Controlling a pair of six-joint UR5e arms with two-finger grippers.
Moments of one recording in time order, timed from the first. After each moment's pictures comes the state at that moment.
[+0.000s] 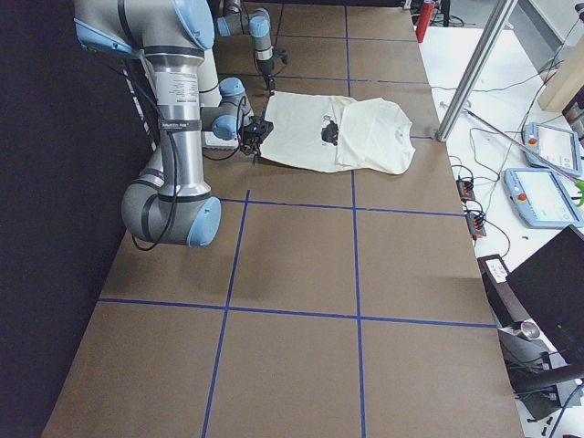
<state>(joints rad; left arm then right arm) -0.17 -1.71 -2.06 -1.74 -1.57 -1.85 0.12 -1.45 2.15 -1.43 1.46 2.03</state>
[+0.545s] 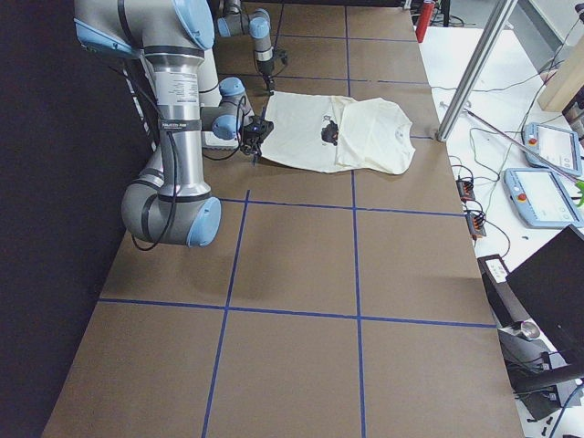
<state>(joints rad) -0.17 -1.71 -2.05 -1.74 -1.57 -1.84 0.12 -1.45 2.15 -1.43 1.45 2.04</state>
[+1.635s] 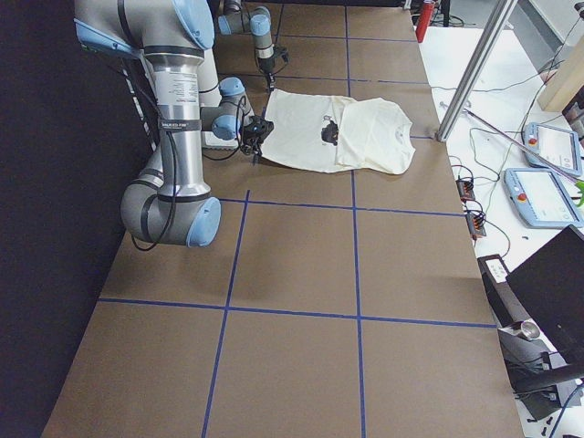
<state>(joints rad) -0.18 -1.68 -2.09 -1.74 -1.57 -1.84 0.12 -1.46 2.17 -1.42 1.45 2.04</state>
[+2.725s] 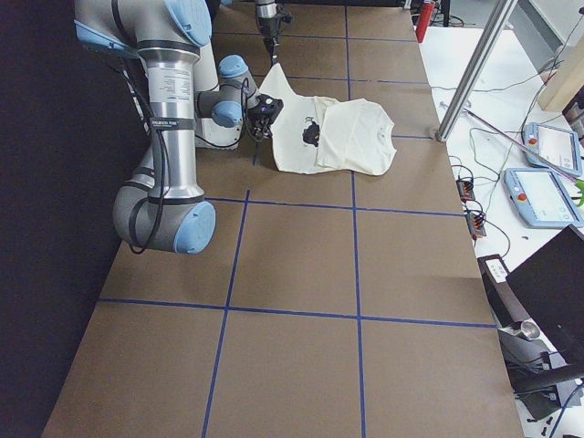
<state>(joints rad) -0.35 -1.70 -2.31 -1.72 -1.67 -1.87 0.30 -1.46 2.30 -1.42 1.52 1.84</state>
